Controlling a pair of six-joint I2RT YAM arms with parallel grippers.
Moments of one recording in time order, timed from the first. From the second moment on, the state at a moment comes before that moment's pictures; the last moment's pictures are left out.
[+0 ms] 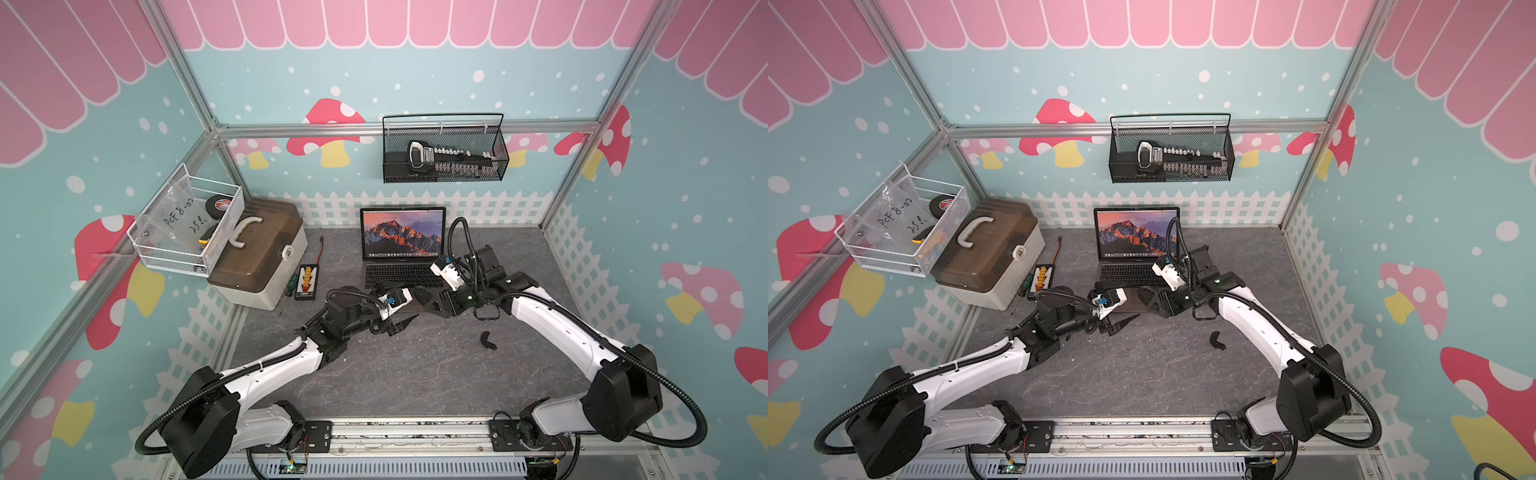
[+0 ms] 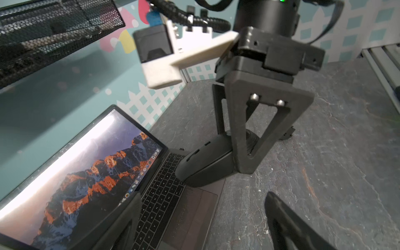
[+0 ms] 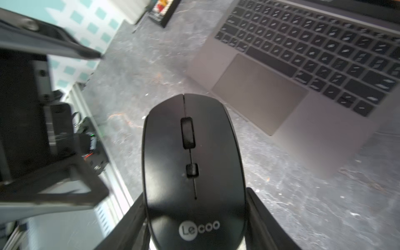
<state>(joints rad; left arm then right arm) -0.68 1.25 0.65 0.36 0.35 0.50 0.47 1.42 1.15 -0.70 -0.58 -0.01</state>
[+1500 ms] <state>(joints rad) -0.56 1.26 0.71 0.13 0.84 0.16 0.62 1.33 1.21 -0.71 -0.53 -0.59</state>
